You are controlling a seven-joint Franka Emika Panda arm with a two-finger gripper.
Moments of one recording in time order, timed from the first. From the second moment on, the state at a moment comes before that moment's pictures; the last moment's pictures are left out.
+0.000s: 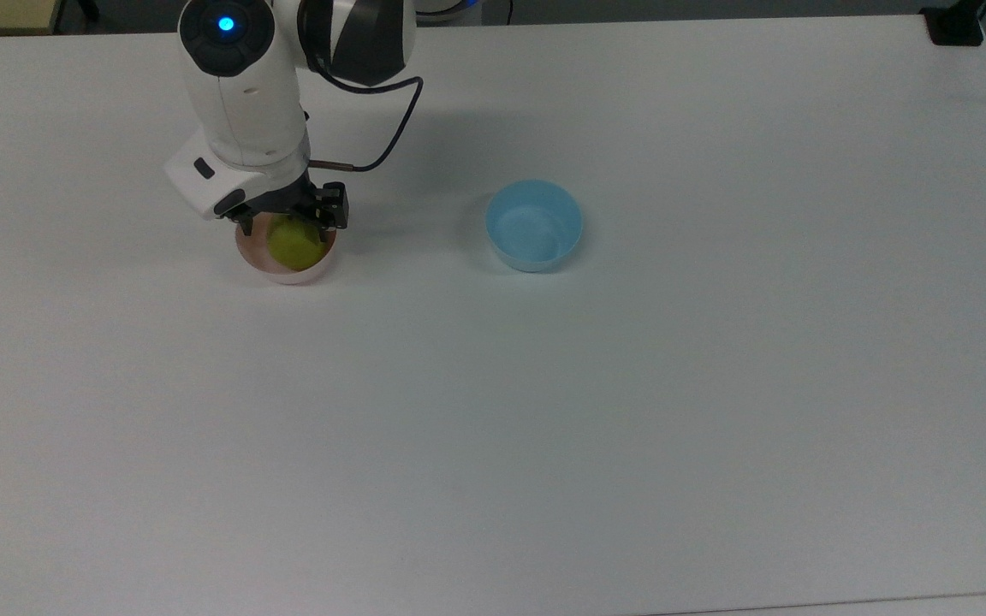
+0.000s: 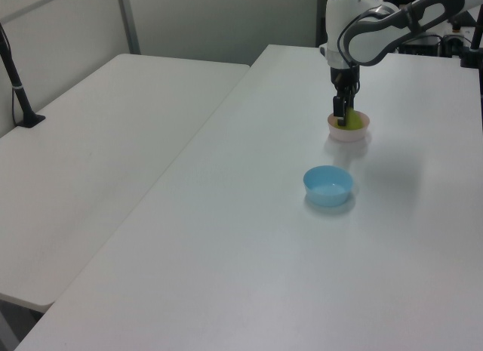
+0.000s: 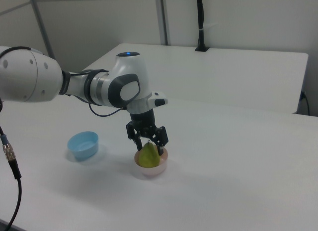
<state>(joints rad) -0.12 0.32 -0.04 -1.84 -0.13 2.11 -0.09</state>
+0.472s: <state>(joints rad) -0.10 0.24 -0.04 -1.79 -0.13 1.99 -0.09</state>
